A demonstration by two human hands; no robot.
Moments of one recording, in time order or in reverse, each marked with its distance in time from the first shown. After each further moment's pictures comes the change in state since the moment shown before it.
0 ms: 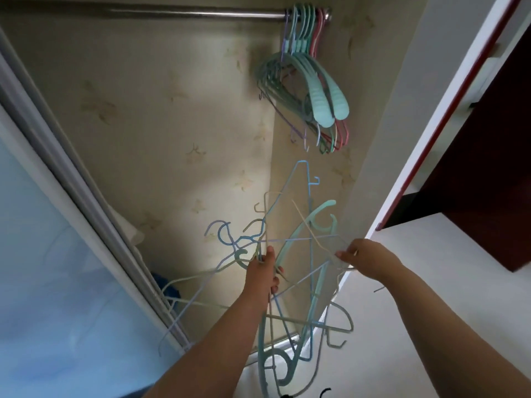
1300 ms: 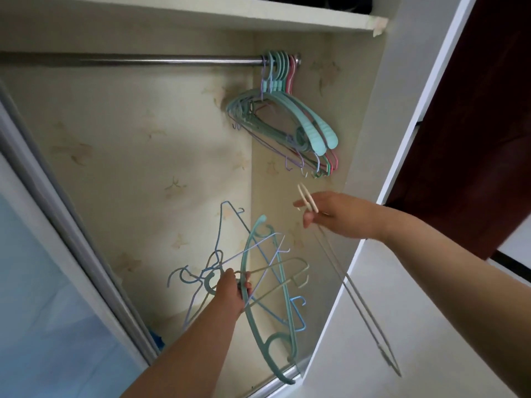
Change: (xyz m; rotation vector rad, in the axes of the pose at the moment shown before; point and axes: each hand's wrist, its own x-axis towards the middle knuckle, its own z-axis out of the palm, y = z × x) left_hand 0.068 0.033 -0.046 -0.474 -0.025 -0.204; right_hand -0.045 -0.106 -0.116 -0.160 0.174 -0.662
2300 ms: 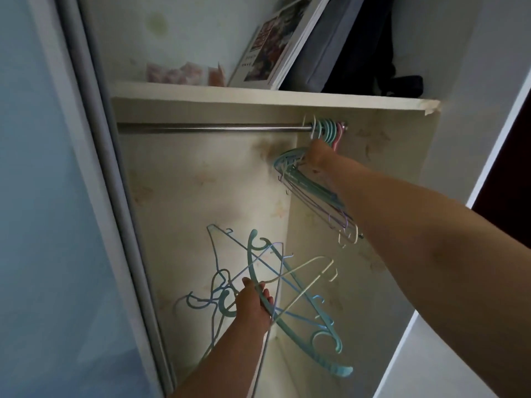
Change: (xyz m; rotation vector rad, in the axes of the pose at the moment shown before) left_hand -0.021 0.084 0.047 -0.195 -0.040 0.125; right_hand 0.236 -0.030 -0.112 0.493 0.448 0.485
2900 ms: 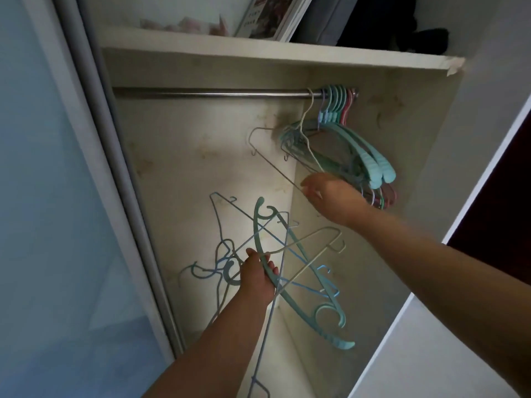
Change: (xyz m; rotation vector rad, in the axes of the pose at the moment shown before) left_hand -0.010 0.002 -0.006 0.000 -0.053 0.017; right_hand -0.107 0.096 0.035 -0.430 -0.037 -0.543
